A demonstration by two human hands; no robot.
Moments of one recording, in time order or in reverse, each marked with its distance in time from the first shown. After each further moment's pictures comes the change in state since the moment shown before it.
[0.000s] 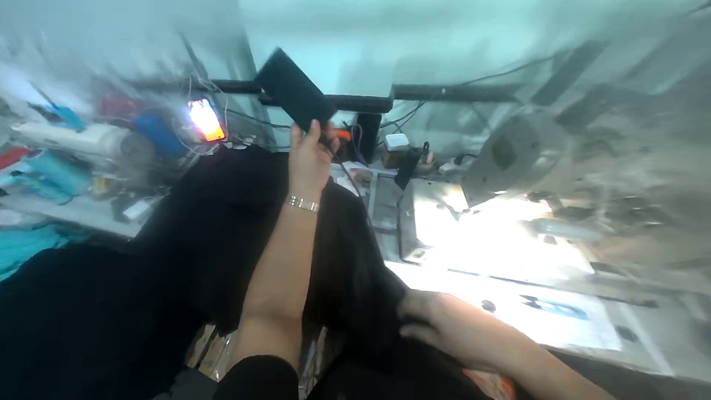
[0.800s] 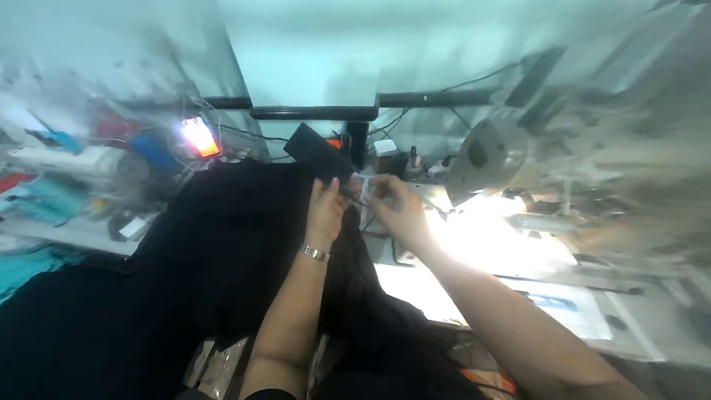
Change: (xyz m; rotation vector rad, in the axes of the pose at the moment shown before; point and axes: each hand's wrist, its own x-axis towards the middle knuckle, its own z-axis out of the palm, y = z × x) left_hand -0.075 -0.055 -0.016 0.057 -0.093 -0.190; right_hand 0.112 0.002 -0.083 0.375 0.987 0.080
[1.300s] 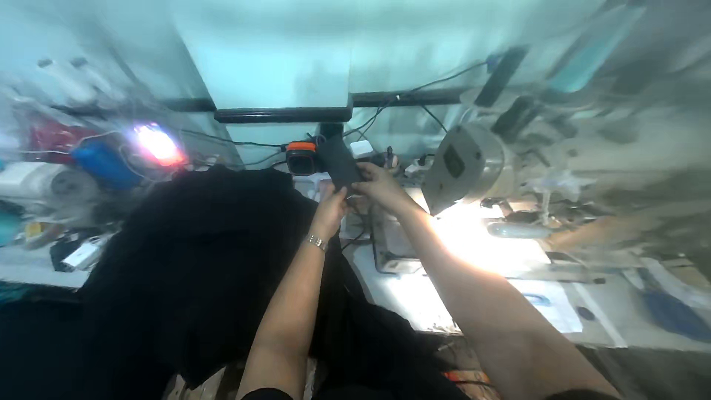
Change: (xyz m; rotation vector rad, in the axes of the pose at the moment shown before) left_hand 0.065 -0.085 -0.010 0.286 -0.175 -0.242; right_hand 0.090 0.086 -0.003 0.239 -0.187 0.419
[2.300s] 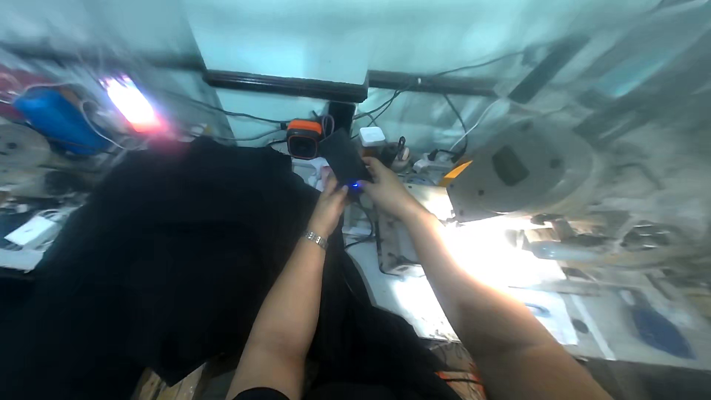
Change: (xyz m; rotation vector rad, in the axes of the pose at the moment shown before) left_hand 0.006 -0.038 -0.031 -0.062 -0.027 0.104; right_hand 0.011 0.013 0.017 -0.352 -0.033 -0.028
